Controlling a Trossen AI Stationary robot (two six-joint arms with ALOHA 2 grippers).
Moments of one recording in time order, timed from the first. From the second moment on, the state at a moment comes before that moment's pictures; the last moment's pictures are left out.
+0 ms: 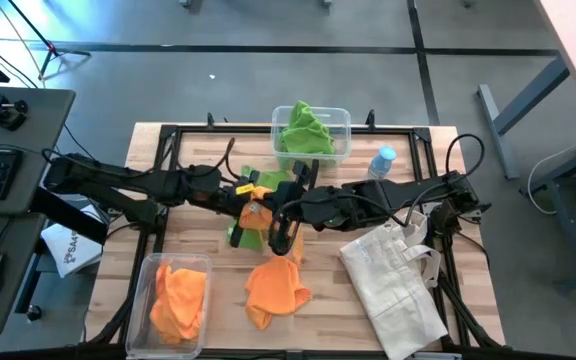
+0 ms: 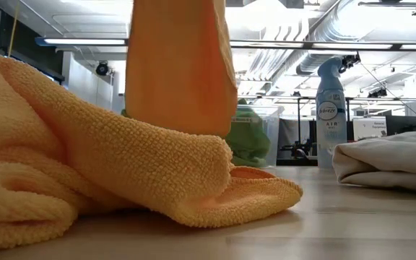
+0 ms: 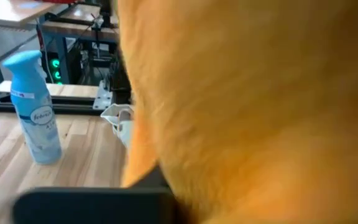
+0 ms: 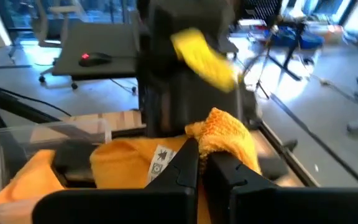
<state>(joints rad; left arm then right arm) -0.11 1.23 0.98 0.05 0.08 -0.13 0.28 1.88 2.10 -0.58 0.55 0.12</state>
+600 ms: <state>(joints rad) -0.10 1.08 1.04 -0.12 0.00 -0.17 0.34 1.78 2.10 -1.36 0.71 0.57</state>
